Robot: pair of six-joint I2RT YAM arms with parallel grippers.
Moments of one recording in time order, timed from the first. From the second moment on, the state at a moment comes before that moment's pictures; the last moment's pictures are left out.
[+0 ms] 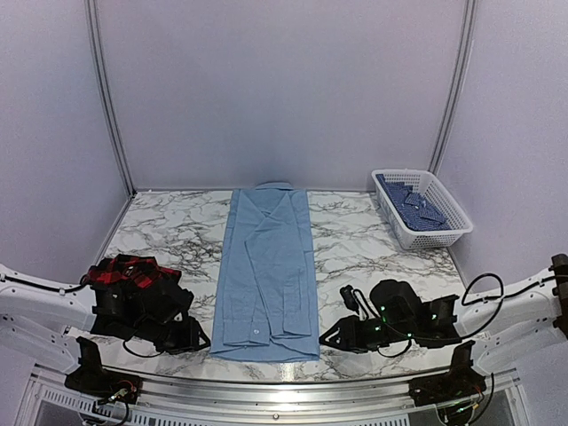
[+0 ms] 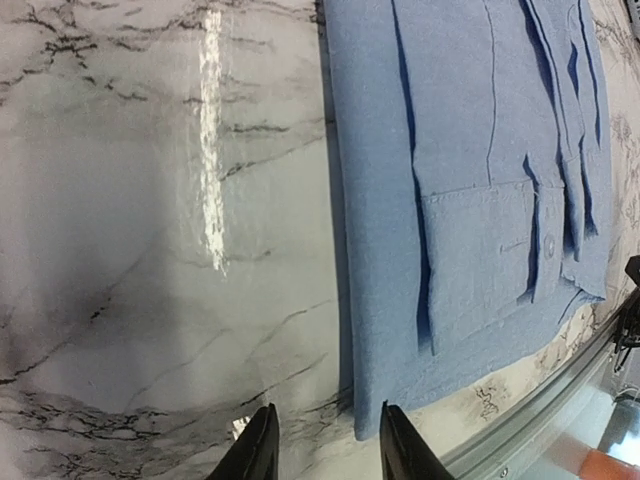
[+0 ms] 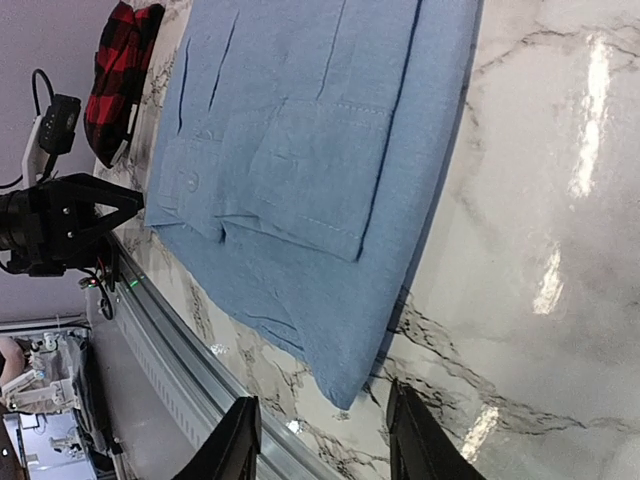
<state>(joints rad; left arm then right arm) -1.07 1.15 0.44 -0.31 0.00 -1.11 1.08 1.17 0.36 0.13 -0.19 1.03</state>
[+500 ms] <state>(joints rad) -0.96 1.18 0.38 -0.15 0.16 -1.09 0.99 1.35 0.38 0.25 -0.23 1.04</state>
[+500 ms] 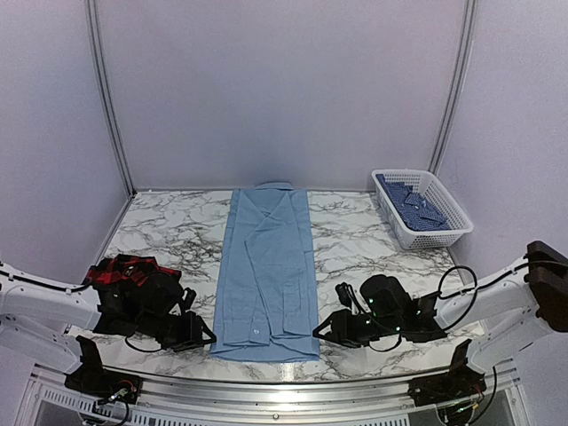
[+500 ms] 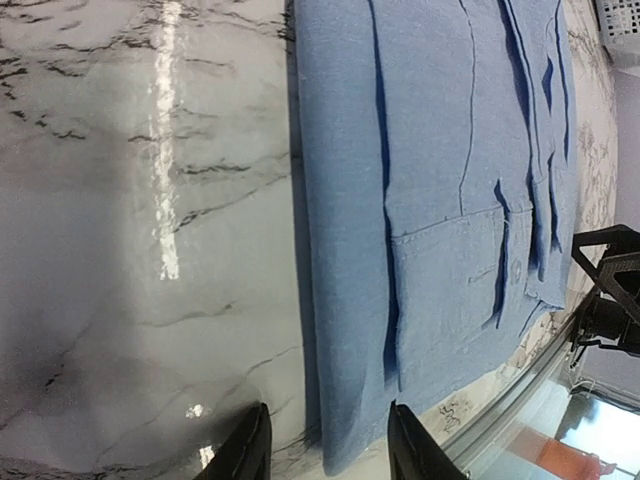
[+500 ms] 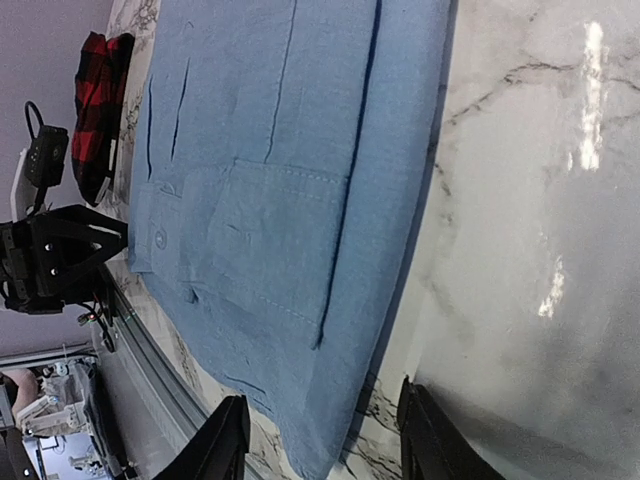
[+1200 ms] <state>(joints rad) -0.94 1.33 0.43 0.00 0.23 -1.05 0.95 1.53 0.38 0.51 -0.32 1.05</state>
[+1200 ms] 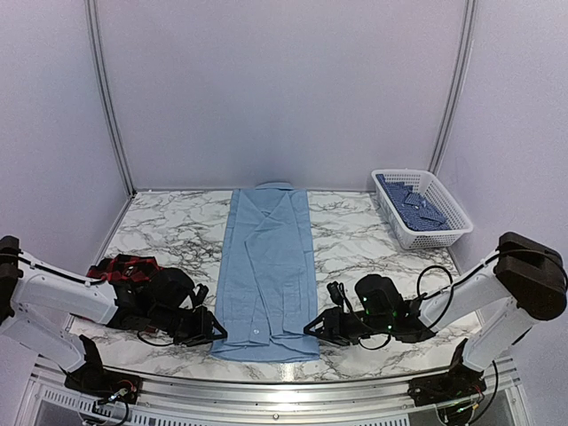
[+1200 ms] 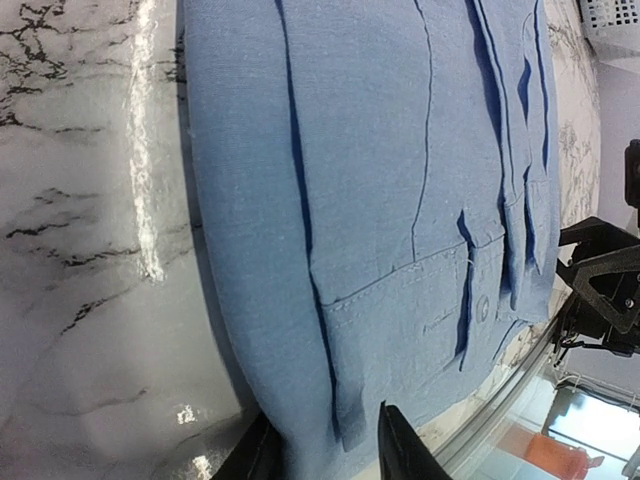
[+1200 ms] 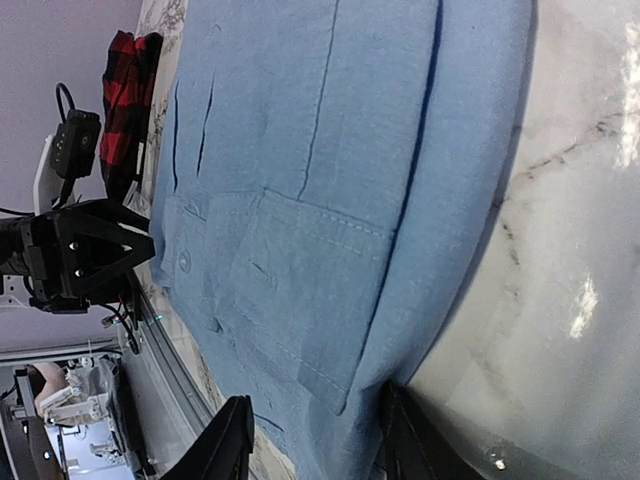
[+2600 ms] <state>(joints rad) -0.93 1.36 0.40 0.08 0.33 -1.20 0.94 1.60 0.34 0.66 -0.36 1.12</state>
